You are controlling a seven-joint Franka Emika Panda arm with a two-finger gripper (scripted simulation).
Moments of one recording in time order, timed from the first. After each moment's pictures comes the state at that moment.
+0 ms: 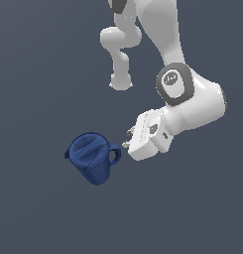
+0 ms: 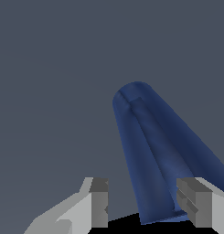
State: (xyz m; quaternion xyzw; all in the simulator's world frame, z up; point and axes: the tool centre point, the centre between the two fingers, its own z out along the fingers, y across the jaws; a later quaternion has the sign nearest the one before) arm 0.050 0.023 0.222 0.75 0.52 -0.26 0.32
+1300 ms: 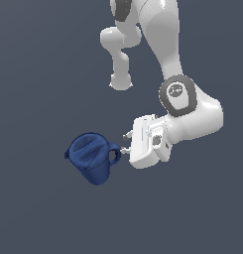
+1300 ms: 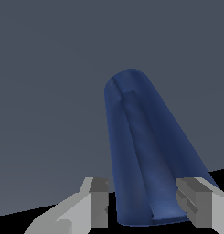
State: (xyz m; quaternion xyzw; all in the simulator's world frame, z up) arm 0.066 0.013 0.213 0.69 0.54 -0.30 0.36
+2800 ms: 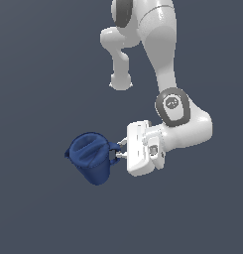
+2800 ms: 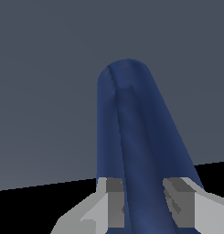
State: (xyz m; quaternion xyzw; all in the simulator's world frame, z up) arm 0.079 -0.006 0.193 0.64 0.57 -0.34 0.39
